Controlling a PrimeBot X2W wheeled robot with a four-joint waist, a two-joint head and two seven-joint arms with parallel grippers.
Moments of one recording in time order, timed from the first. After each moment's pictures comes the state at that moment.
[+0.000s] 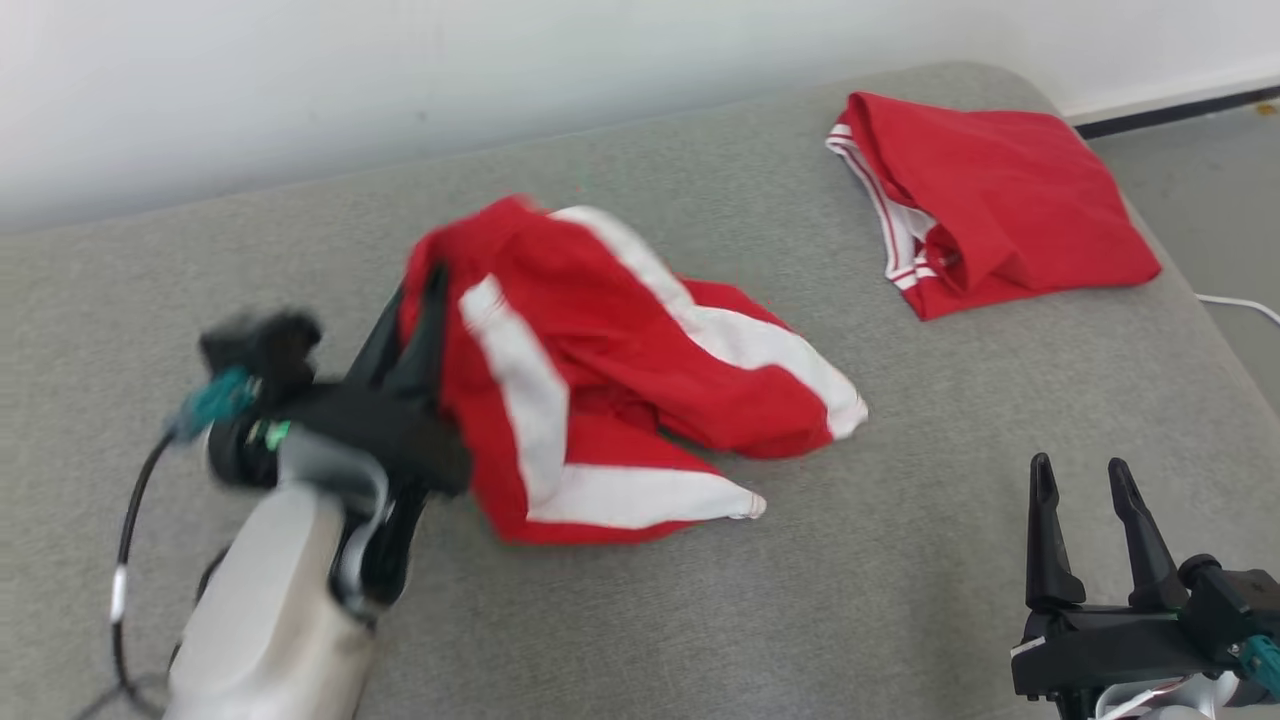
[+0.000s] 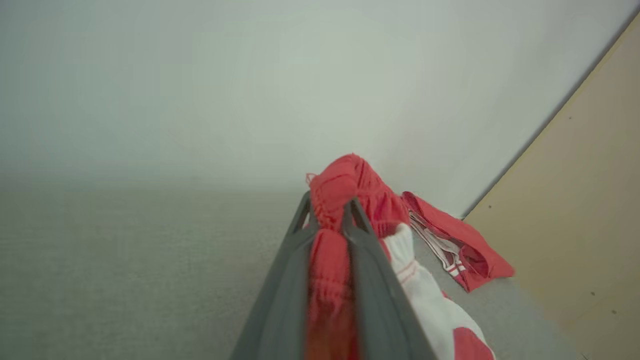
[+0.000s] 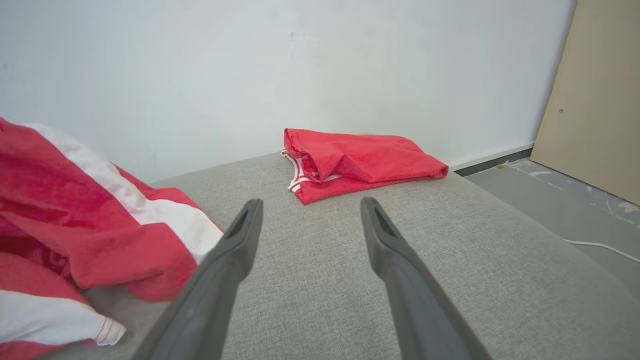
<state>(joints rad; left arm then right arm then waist) -0.64 0.13 -0.31 0.49 -0.63 -0.04 -0.15 -0.10 -0.08 -0.08 0.21 0.24 0.13 -0.26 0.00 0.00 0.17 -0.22</state>
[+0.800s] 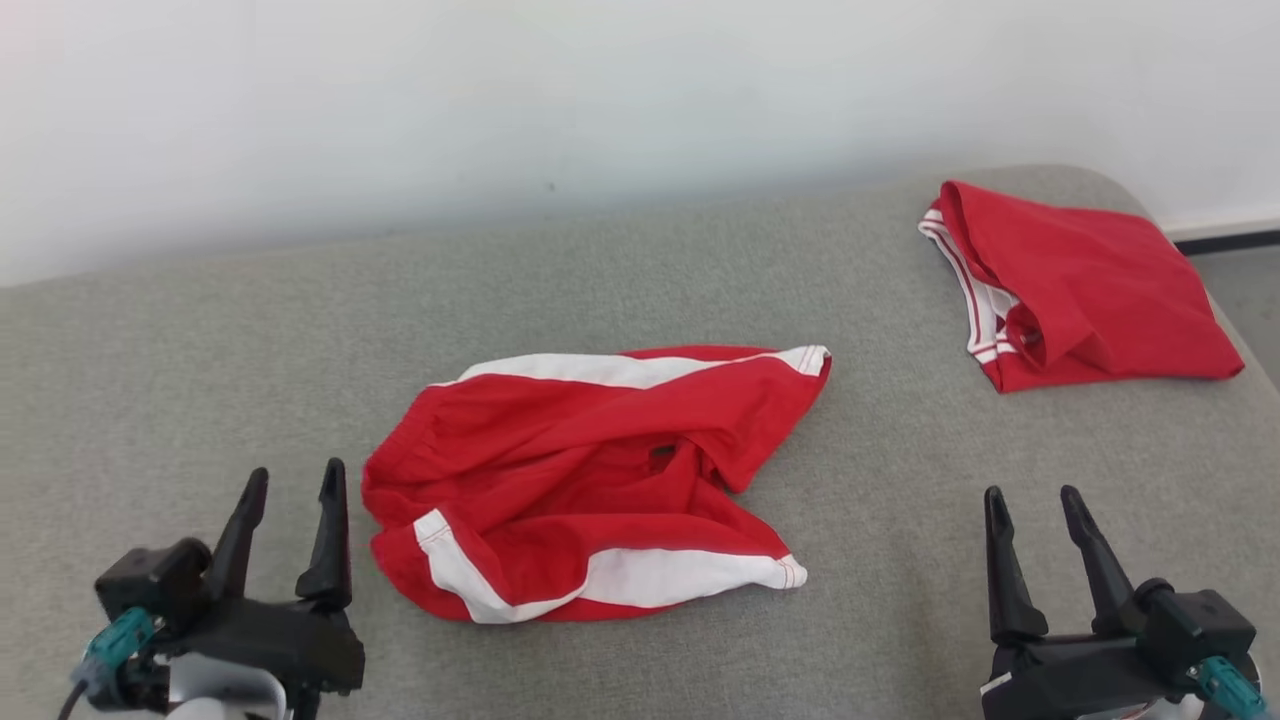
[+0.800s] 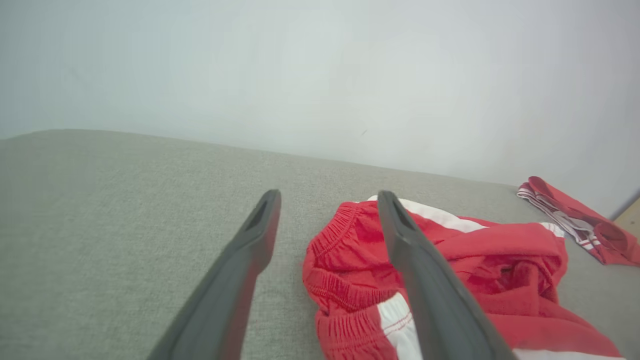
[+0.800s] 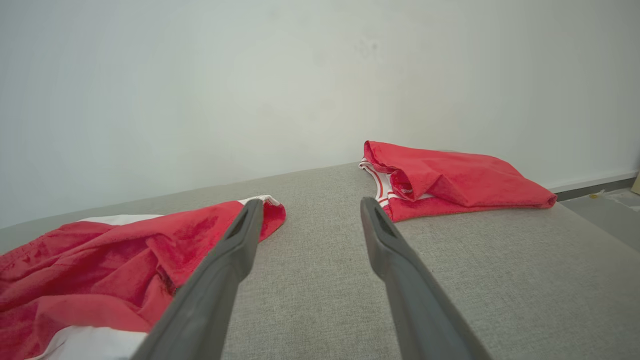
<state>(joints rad) -0.27 0.25 -0.20 0.37 -0.54 0.00 -0.26 -0.07 -0.10 0.00 0.22 0.24 0.13 -0.26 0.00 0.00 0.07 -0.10</state>
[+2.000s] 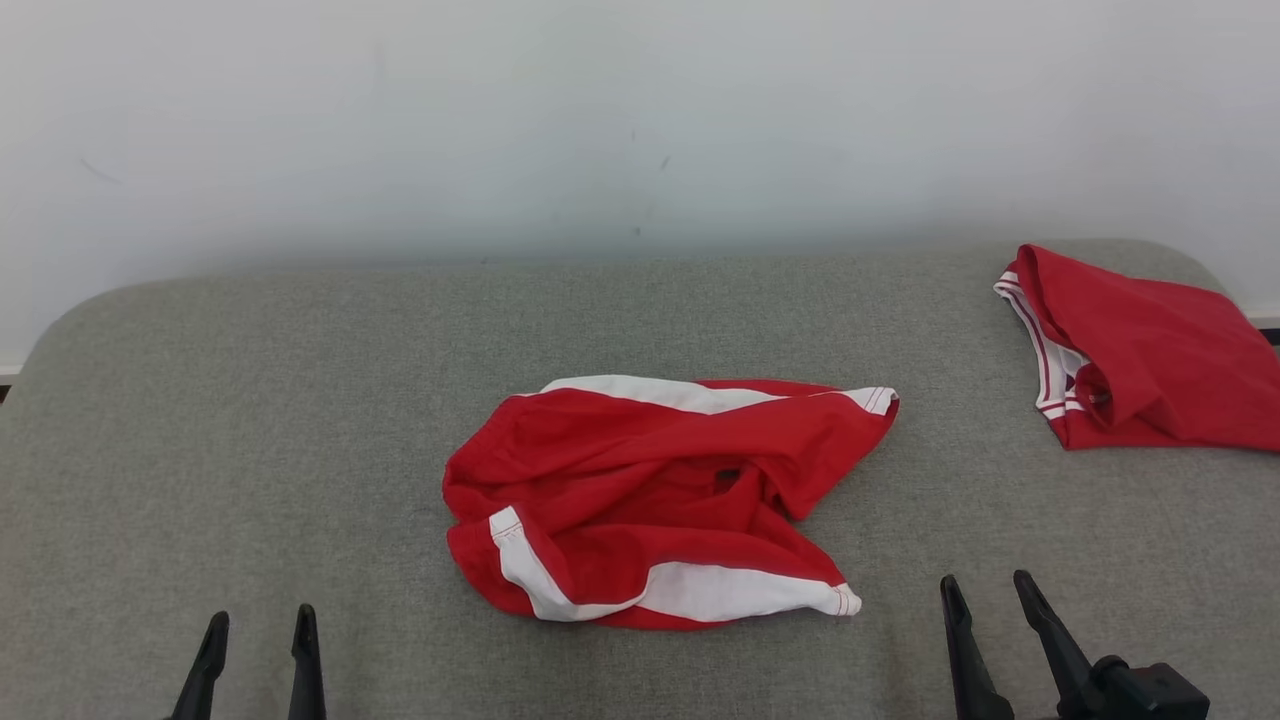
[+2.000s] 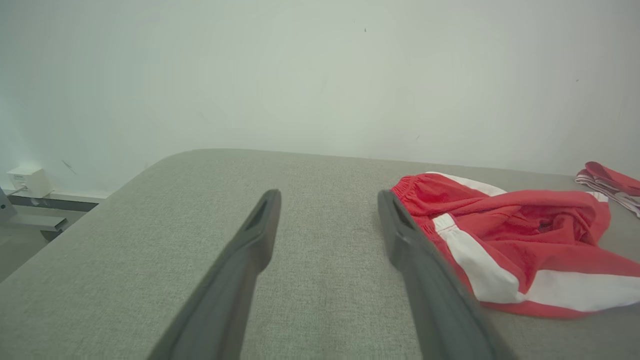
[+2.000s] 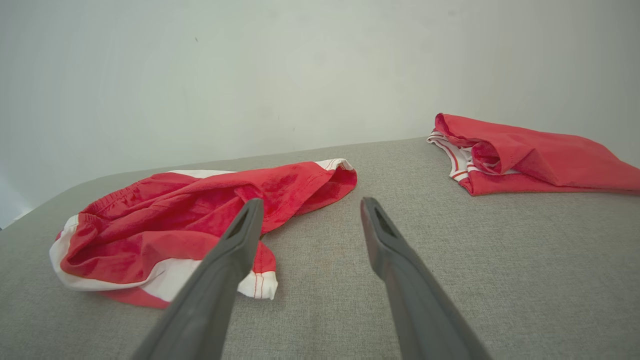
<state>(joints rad) 0.13 0.15 0.01 0.04 -0.23 -0.01 -0.26 0.07 -0.10 0.08 0.17 0.25 0.13 -0.24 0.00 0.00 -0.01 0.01</state>
